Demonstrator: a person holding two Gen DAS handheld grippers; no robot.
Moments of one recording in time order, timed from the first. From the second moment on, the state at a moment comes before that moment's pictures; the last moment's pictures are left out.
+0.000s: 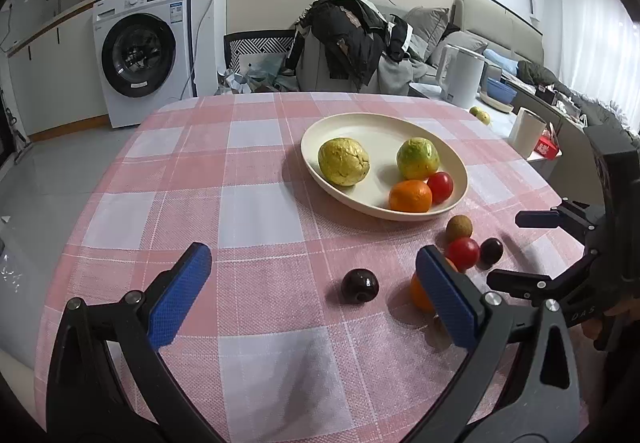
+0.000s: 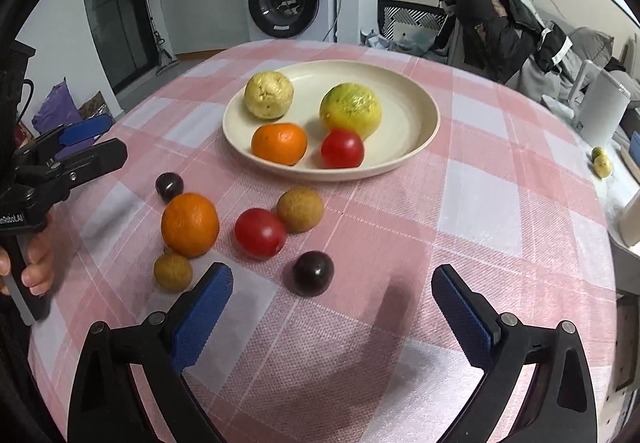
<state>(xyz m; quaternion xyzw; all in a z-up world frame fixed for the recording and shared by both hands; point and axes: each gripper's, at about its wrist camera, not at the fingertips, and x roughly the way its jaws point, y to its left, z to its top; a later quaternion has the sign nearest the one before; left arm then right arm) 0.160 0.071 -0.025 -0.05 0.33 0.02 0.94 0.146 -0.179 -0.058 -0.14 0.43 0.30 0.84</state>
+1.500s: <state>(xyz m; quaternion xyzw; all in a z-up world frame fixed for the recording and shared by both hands) 0.180 0.061 -0.059 -0.04 0.41 0.00 0.91 0.137 -0.176 -0.042 -0.13 0.41 0.33 0.84</state>
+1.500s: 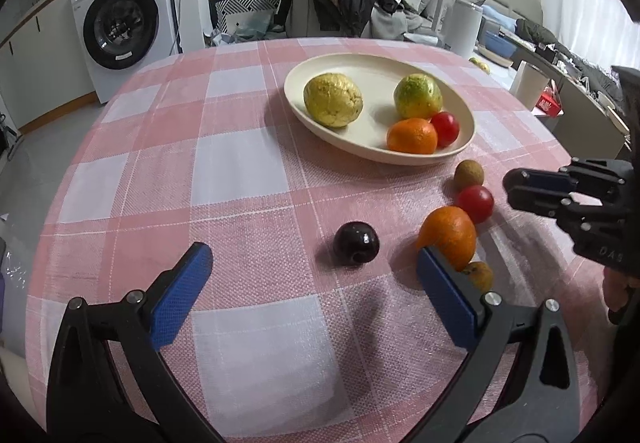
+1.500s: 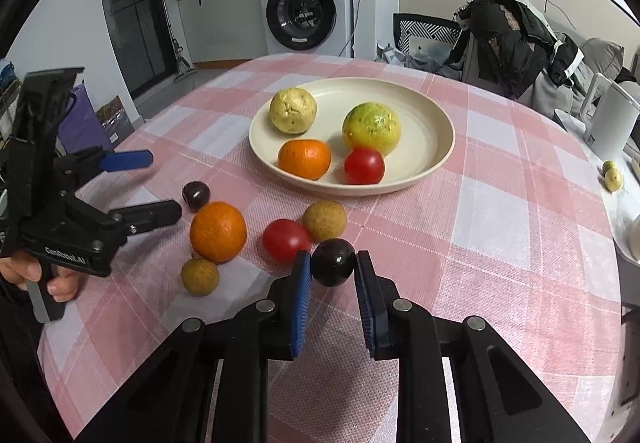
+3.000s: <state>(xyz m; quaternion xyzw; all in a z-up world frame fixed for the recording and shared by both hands) 0.183 0.043 -0.015 -0.04 0.34 -0.05 0.94 0.148 -0.194 -0.008 -0.03 0.35 0.34 0.87</state>
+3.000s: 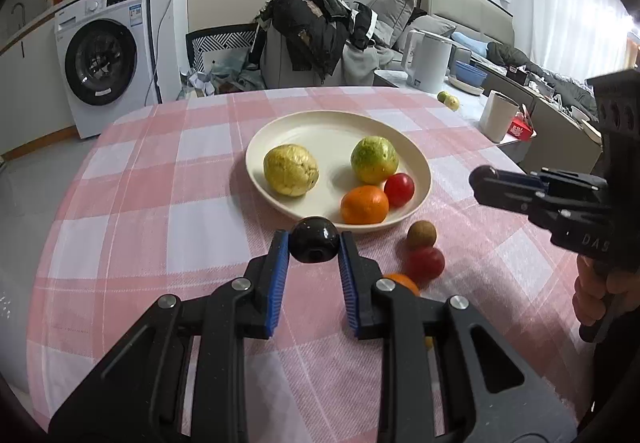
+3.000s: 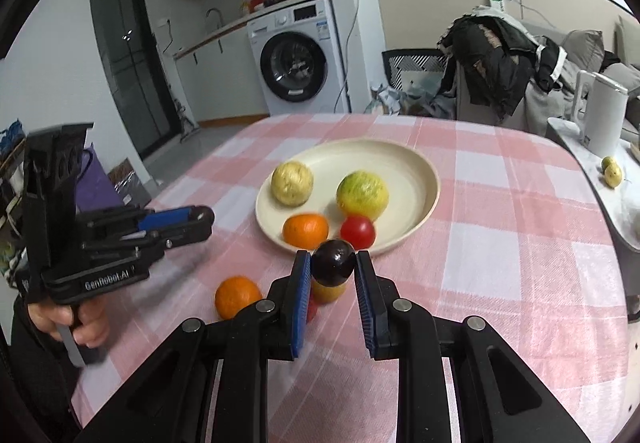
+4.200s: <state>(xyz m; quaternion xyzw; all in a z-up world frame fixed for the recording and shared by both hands) 0.261 0.031 -0.041 -0.02 0.35 -0.03 0.94 0.229 -0.187 -0.040 0.00 0.38 0.27 0.88</state>
